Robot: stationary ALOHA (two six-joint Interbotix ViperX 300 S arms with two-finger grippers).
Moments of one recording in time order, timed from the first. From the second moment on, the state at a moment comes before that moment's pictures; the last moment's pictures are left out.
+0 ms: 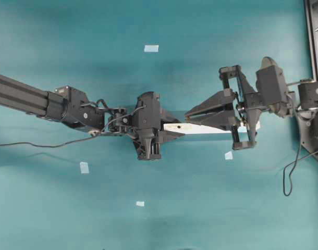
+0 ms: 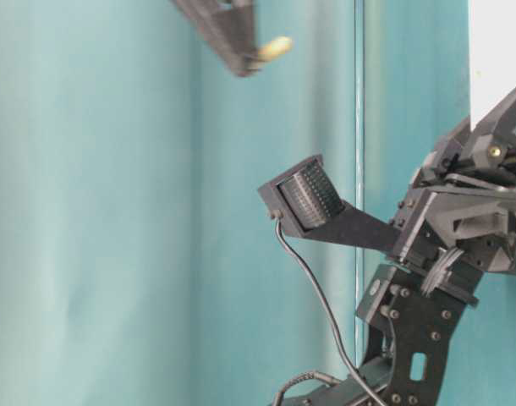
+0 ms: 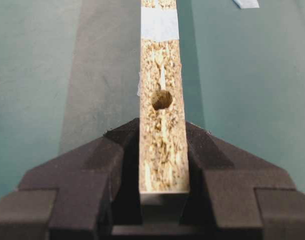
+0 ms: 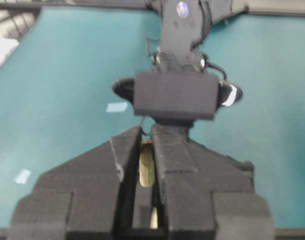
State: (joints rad) left arm -0.02 0.55 0.45 -0.07 -0.55 0.04; right arm -0.10 -0.30 1.08 -0.38 -0.66 0.44
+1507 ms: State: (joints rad) left arm -0.02 0.55 0.44 -0.07 -0.51 0.04; right arm -0.10 0.14 1.08 -0.22 -1.05 0.27
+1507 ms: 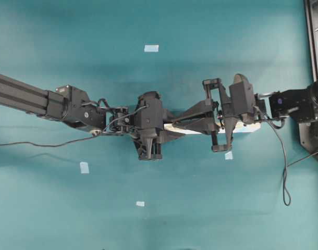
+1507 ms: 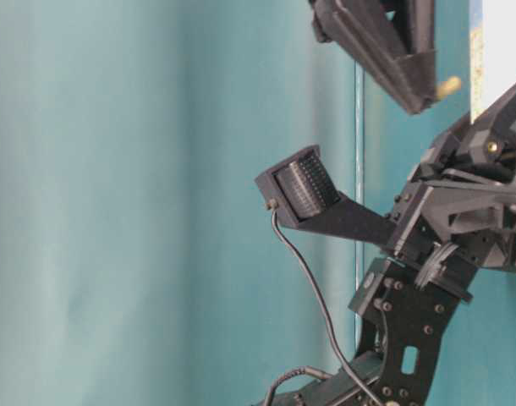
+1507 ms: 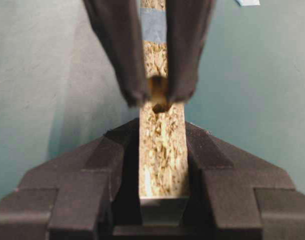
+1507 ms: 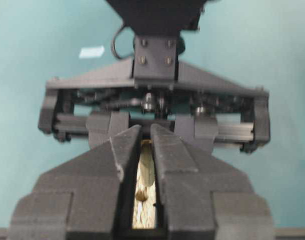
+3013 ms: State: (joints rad) left arm -0.02 0.54 0.43 -0.07 -0.49 0.04; right arm -0.08 0.14 1.12 -0.19 -1.01 0.27
